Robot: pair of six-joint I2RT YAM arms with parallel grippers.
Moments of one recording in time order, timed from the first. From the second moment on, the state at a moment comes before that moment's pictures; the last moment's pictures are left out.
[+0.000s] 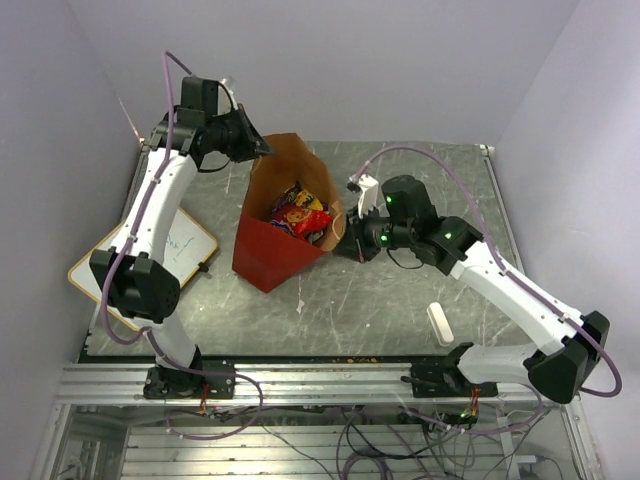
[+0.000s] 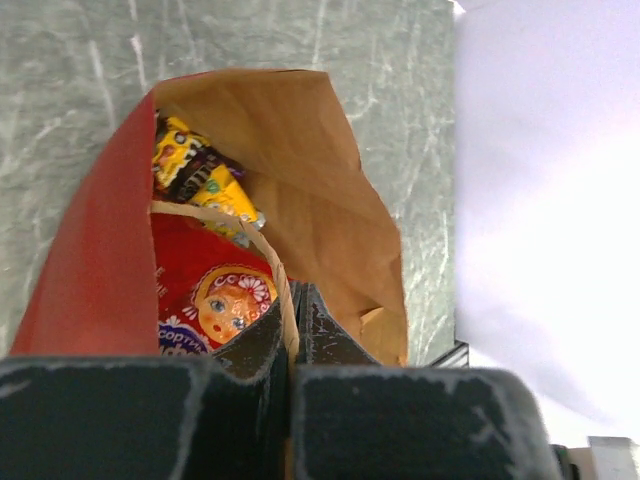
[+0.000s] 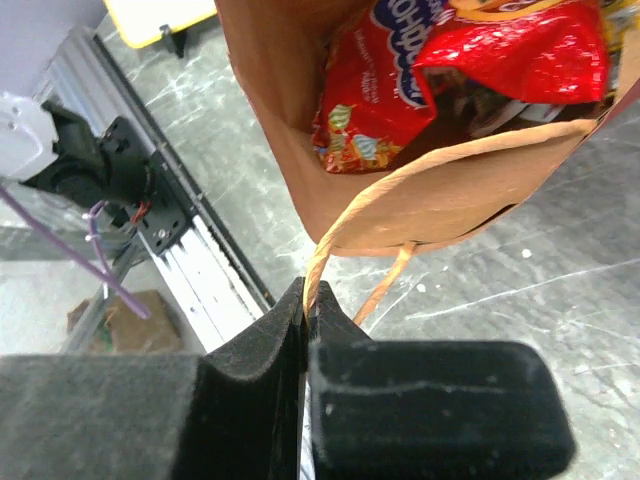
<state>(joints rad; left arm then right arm) -0.22 1.73 1.92 -0.81 0.40 -0.63 0.73 1.25 1.24 -0.59 -0.35 0.23</state>
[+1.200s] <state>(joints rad) -0.31 1.88 2.24 -0.80 0.41 -0.29 0.73 1.48 1.36 -0.51 -0.40 0.33</state>
